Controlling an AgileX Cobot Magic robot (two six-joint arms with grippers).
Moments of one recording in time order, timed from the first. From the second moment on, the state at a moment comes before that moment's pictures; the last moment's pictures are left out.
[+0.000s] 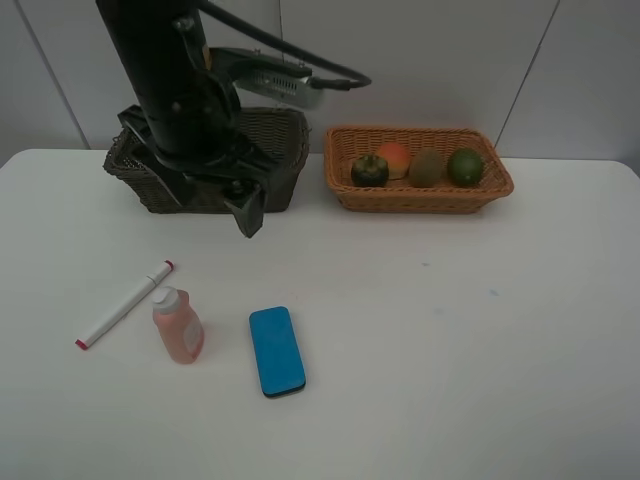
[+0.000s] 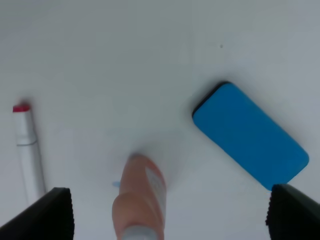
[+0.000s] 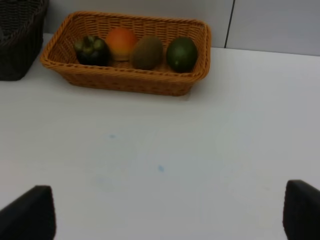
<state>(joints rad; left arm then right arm) -0.67 1.73 -1.36 0.07 1.09 -0.19 0.00 0.00 -0.53 0.07 1.06 -0.12</state>
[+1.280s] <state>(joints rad) -0.60 1.74 -0.91 0.03 0.73 -0.24 0.00 0.00 -0.53 0.07 1.06 -0.12</state>
